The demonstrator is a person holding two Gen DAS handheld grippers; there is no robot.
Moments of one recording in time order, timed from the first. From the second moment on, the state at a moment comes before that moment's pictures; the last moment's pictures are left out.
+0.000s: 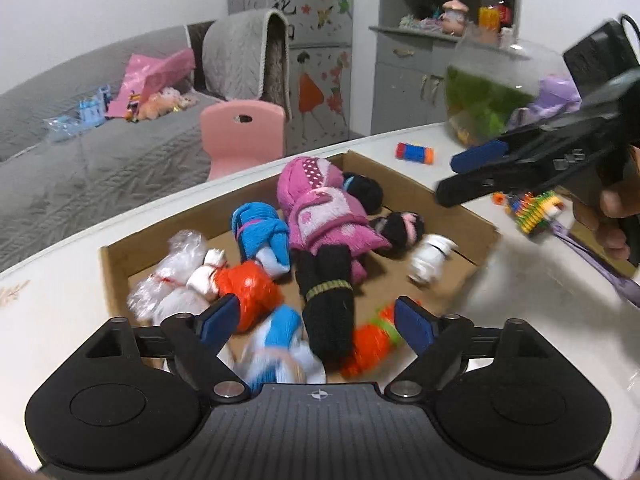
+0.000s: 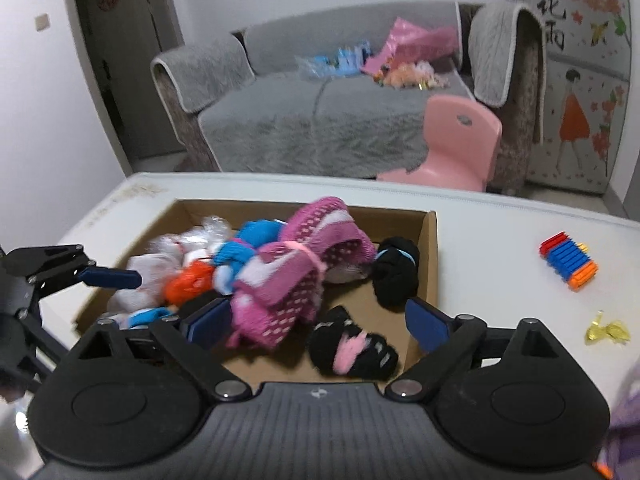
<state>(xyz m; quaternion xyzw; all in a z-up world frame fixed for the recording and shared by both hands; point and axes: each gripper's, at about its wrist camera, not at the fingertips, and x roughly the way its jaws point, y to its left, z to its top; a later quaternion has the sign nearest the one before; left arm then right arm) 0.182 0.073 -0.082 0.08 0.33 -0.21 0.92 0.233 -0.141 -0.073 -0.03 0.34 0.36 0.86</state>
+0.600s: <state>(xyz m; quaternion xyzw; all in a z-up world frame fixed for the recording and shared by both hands) 0.083 0.028 -0.134 0.21 0.32 -0.20 0.90 0.120 -0.120 -0.138 -0.03 0.38 0.44 0.81</state>
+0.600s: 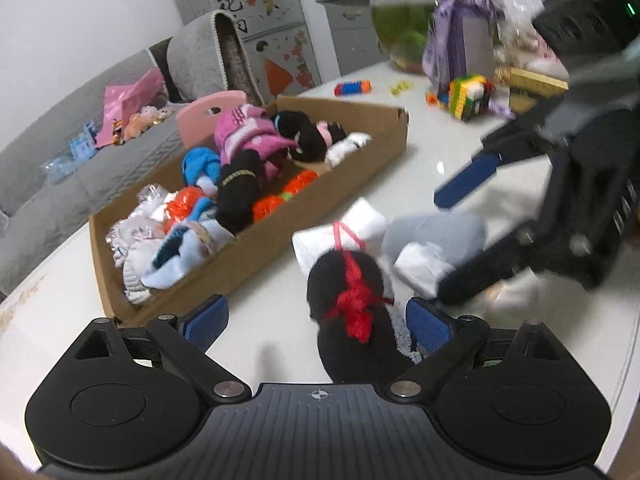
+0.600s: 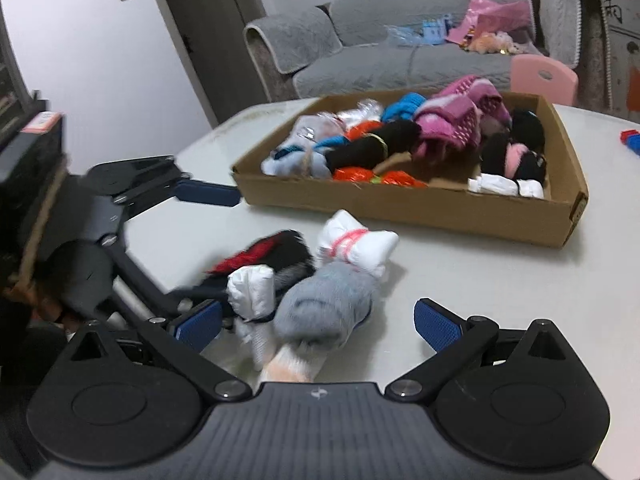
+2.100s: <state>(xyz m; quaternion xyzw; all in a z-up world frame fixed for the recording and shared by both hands) 0.108 0.035 -0.142 0.12 0.38 -0.22 0.89 0.117 -0.174 -0.156 0.01 0.36 0.34 0.87</state>
